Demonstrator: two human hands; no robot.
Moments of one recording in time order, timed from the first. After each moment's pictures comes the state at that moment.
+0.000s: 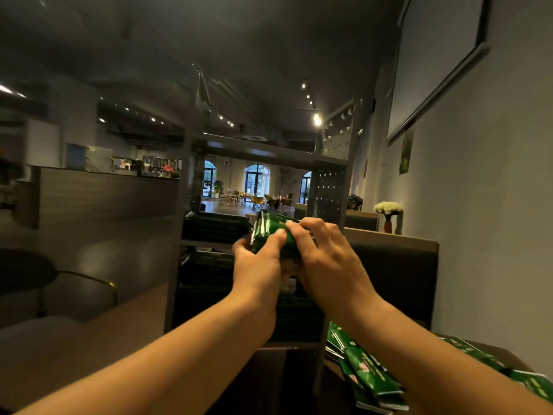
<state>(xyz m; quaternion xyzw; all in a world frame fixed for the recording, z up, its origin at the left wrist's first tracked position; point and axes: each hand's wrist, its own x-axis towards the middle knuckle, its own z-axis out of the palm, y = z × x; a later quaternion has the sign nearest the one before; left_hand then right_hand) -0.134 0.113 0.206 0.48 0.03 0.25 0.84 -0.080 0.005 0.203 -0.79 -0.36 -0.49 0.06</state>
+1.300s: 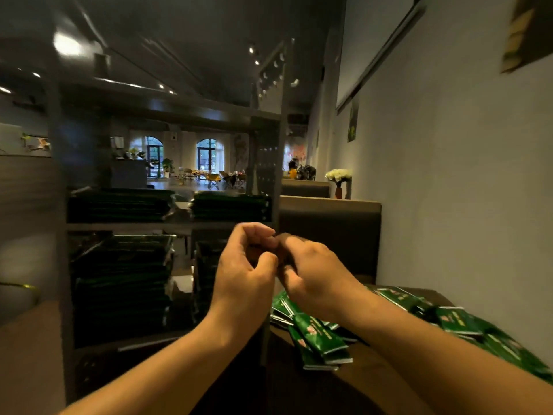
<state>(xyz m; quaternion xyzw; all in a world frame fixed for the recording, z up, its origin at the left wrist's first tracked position) -0.097 0.065 0.158 0.67 -0.17 0.34 0.64 -0.064 -0.063 0.176 -0.89 -0.32 -0.20 0.25</state>
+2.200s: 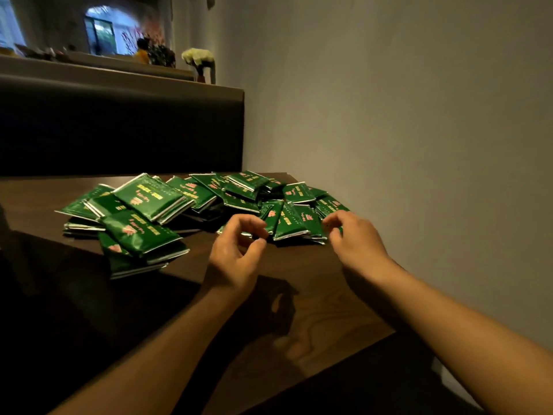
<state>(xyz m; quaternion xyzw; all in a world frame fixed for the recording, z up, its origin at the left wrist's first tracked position) -0.028 -0.169 -0.030 0.66 -0.29 0.11 0.69 -0.063 -0.387 -0.007 -0.95 0.16 -0.21 0.16</state>
